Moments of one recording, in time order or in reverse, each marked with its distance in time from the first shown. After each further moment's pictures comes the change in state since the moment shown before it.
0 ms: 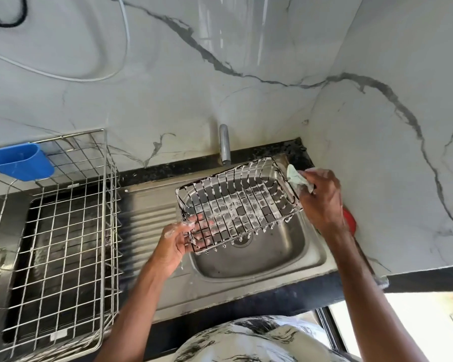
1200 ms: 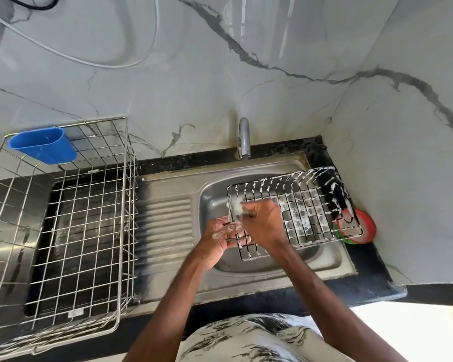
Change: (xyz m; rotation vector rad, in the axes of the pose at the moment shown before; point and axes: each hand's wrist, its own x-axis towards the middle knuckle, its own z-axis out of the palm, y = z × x) left_hand 0.003 -0.028 0.046 -0.011 -0.196 0.008; right_hand -0.063 -0.098 0.091 0.403 -0.494 0.160
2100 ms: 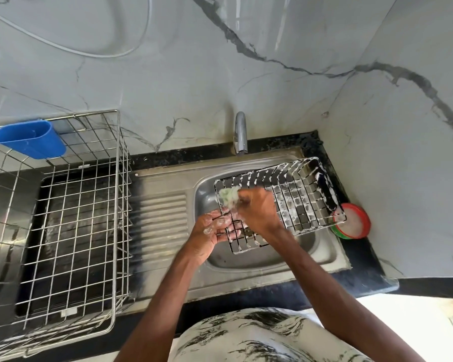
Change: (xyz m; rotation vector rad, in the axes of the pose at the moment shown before) left_hand 0.000 0.010 -0.005 0.095 0.031 0.047; right_hand 0.035 0.018 0.004 -0.246 -0.034 -0.219
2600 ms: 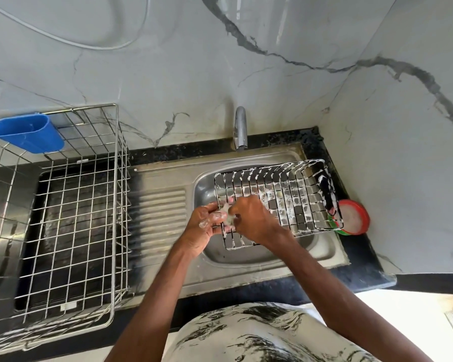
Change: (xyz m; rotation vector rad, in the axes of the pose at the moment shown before) left_hand -0.001 0.008 -0.004 -0.017 -0.016 0.041; right_hand -0.011 0.001 0.006 -0.327 -0.314 -0.025
